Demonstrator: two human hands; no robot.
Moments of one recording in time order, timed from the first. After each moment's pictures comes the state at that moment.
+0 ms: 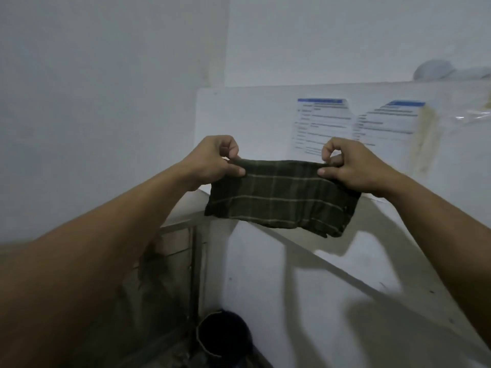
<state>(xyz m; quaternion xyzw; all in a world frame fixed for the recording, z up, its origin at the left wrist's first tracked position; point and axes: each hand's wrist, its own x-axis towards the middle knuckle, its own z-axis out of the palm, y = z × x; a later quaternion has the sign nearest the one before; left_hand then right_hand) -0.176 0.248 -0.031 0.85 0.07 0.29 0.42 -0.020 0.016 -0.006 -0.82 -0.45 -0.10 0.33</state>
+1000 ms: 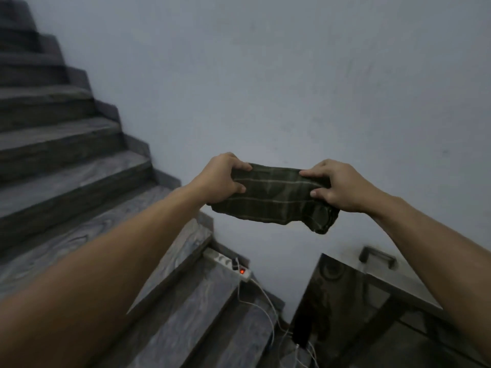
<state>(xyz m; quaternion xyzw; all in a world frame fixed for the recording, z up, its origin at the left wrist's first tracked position) -0.857 0.550 -0.072 0.67 0.66 0.31 0.14 -0.605 0.631 -0.058 -0.42 -0.89 0.11 0.16</state>
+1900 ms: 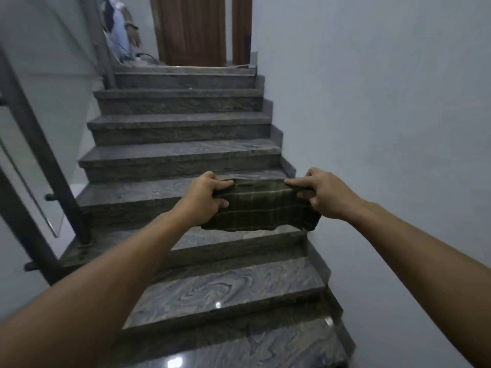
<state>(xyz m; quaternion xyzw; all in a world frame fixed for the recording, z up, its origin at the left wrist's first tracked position) -1.205 0.506 0.088 0.32 0.89 0.33 -0.01 -1.102 0.755 0.098 -0.02 -0.98 0.13 0.16</state>
